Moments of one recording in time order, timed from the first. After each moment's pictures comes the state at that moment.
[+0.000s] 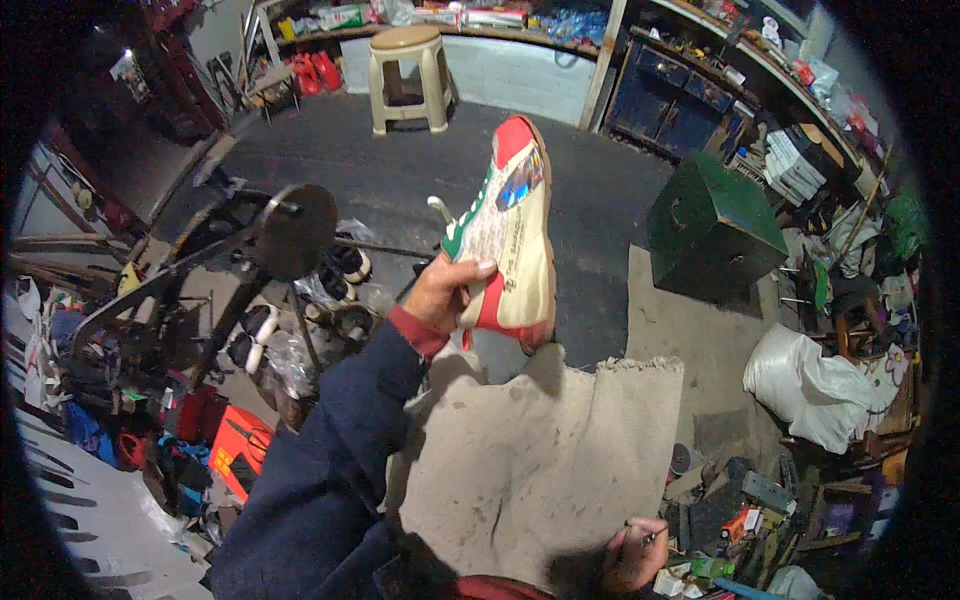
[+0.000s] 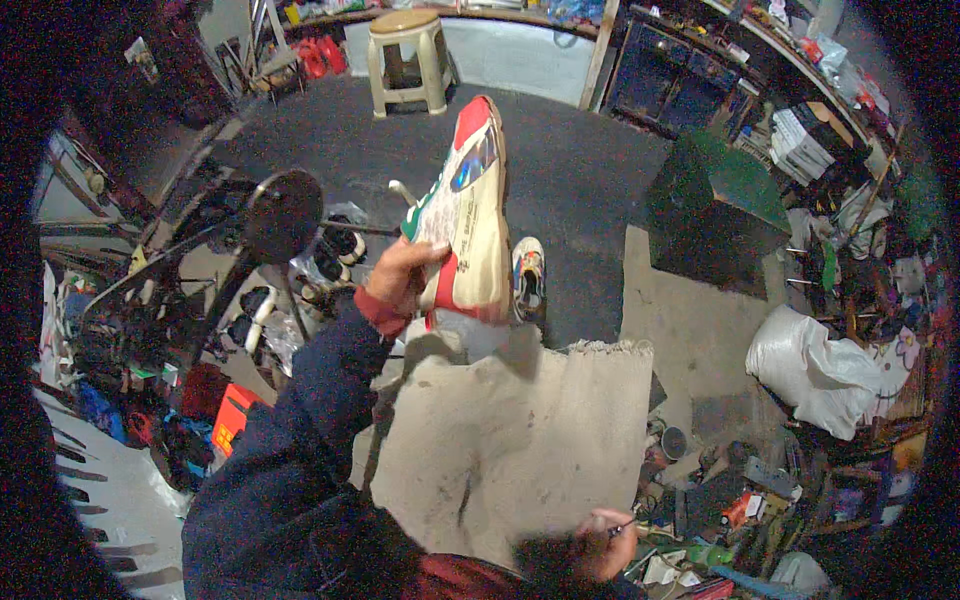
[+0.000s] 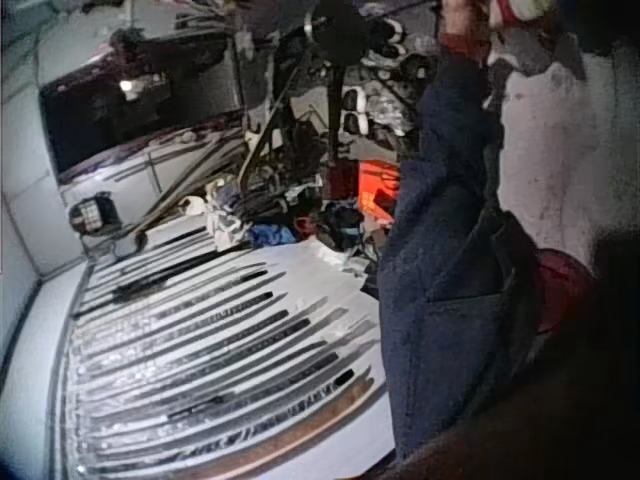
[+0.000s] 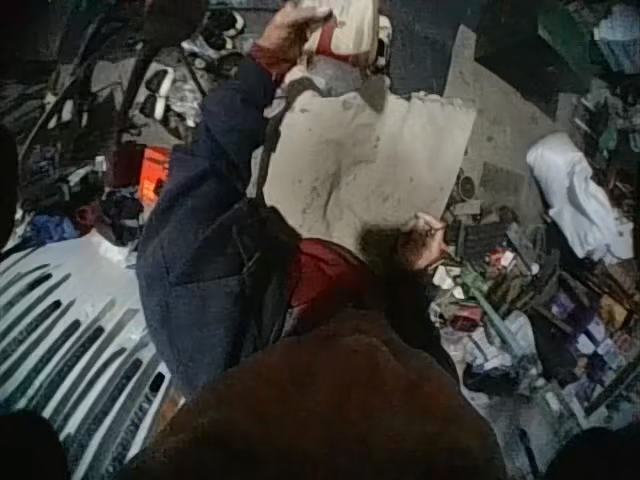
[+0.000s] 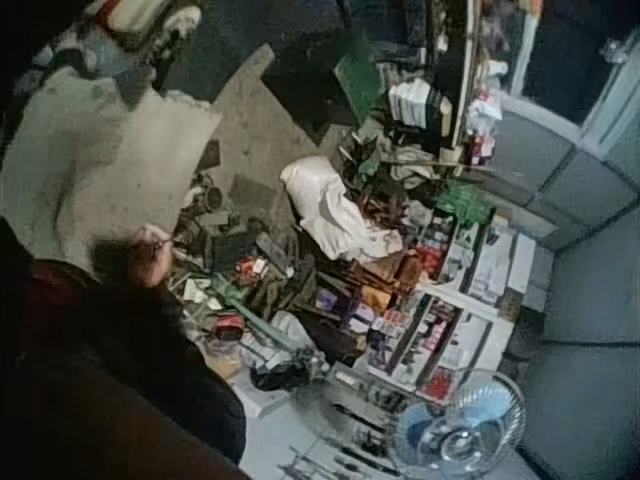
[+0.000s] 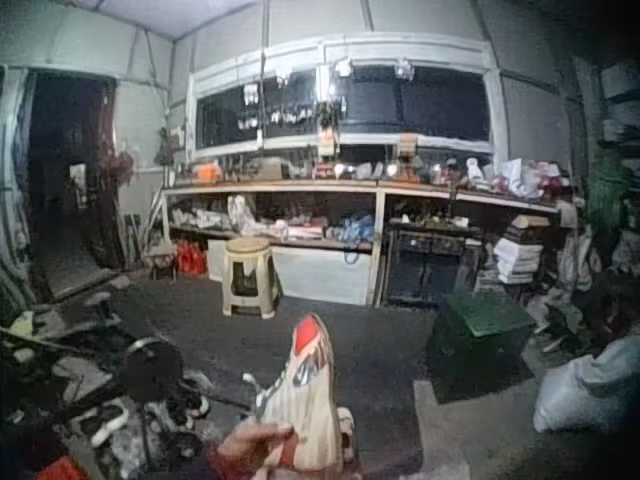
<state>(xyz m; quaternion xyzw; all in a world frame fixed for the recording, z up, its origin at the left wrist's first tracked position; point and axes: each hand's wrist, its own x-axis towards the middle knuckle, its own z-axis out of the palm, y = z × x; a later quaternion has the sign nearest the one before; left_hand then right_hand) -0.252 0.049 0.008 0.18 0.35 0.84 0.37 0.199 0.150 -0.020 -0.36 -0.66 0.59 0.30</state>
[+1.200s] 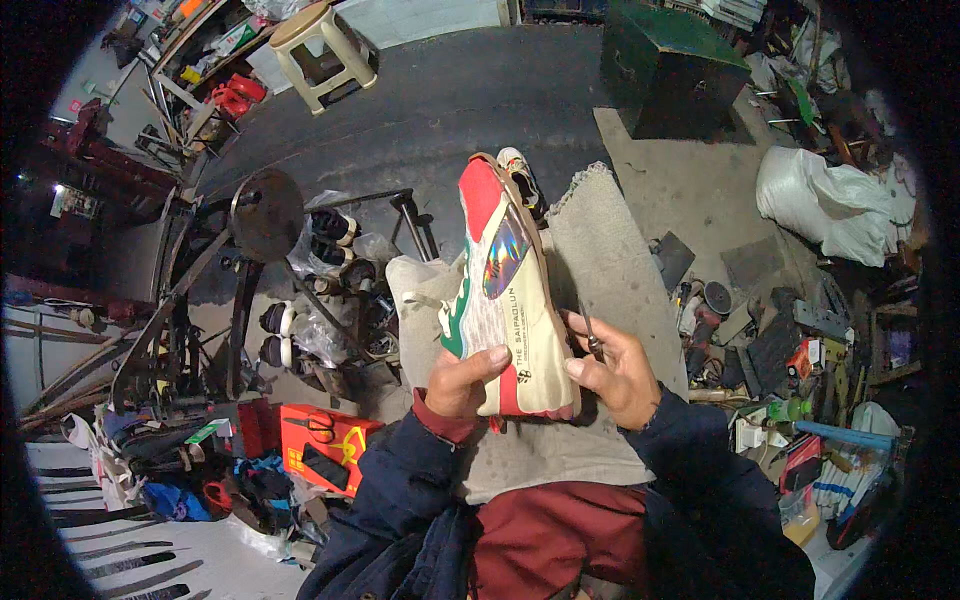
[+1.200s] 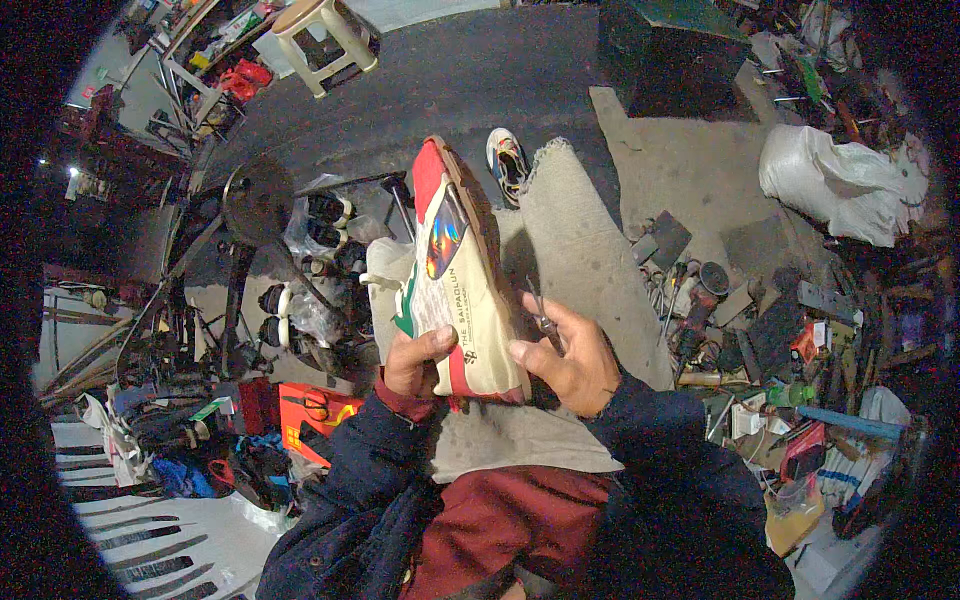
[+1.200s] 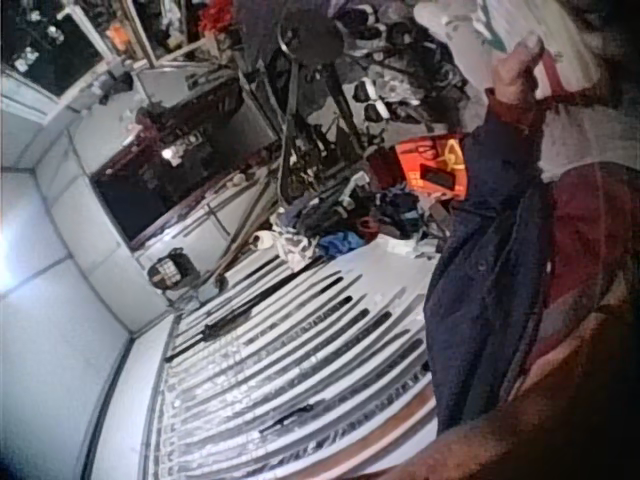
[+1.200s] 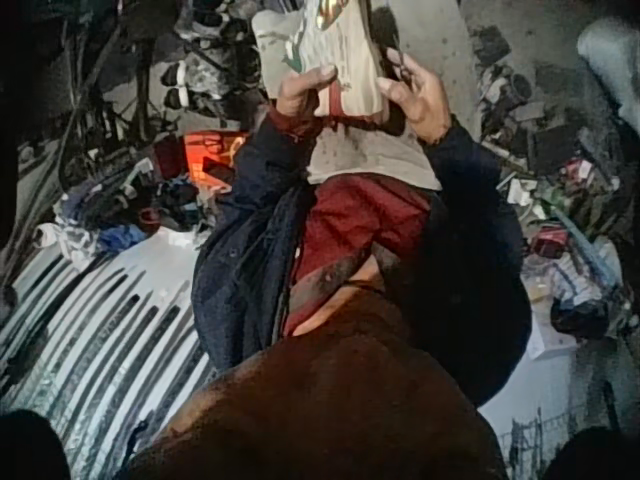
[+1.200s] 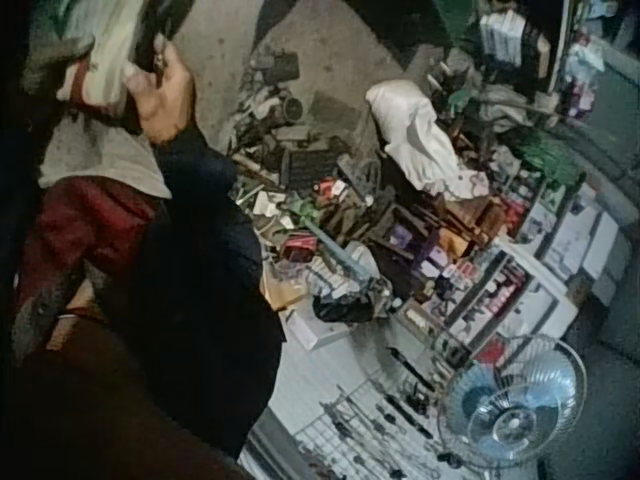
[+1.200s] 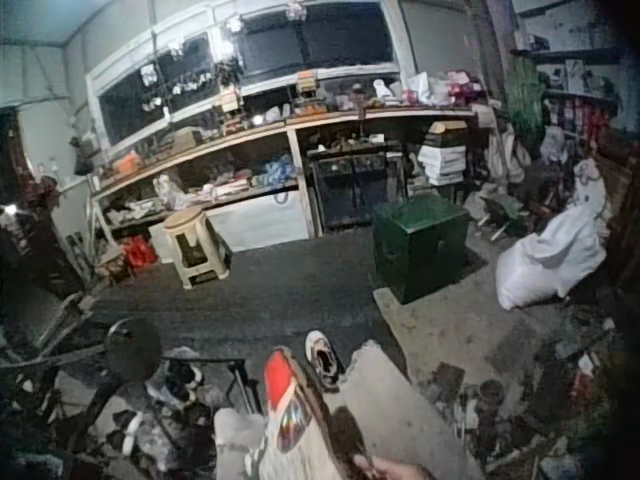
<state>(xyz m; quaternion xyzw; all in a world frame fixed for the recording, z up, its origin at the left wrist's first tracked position) -0.040 -0.041 0.013 0.06 0.46 0.76 0.45 0.105 0.132 0.008 -0.20 -0.58 0.79 0.05</state>
